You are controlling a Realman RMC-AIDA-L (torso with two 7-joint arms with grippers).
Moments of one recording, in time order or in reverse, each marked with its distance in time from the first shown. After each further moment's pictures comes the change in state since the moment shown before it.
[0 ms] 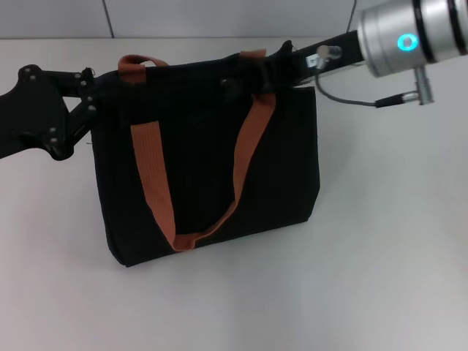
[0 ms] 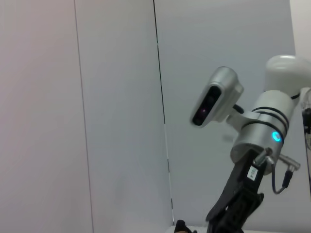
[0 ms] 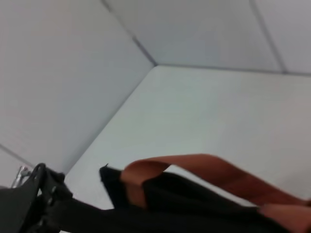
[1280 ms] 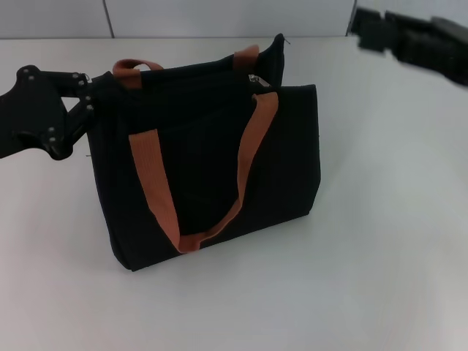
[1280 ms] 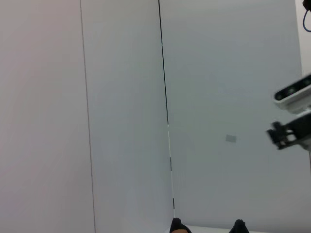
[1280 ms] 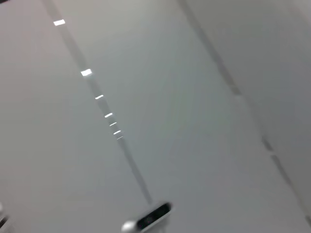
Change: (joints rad) left arm 0.003 0.000 -0.003 -0.005 0.000 -0.006 -0.009; right arm -0.201 -0.082 0.441 0.397 0.528 -0.544 -0.918
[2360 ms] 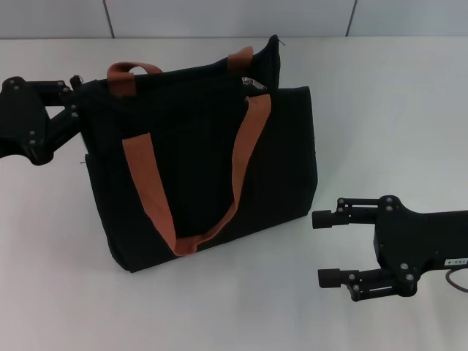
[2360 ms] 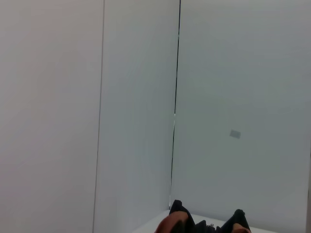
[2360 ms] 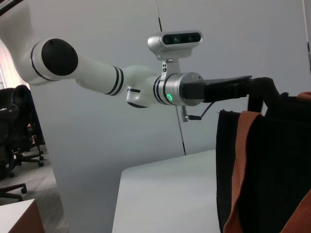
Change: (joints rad) left arm 0.023 0.037 0.013 0.004 0.010 0.005 -0.144; right arm -0.094 0.073 -0.006 0.085 -0.482 0.029 -0.598
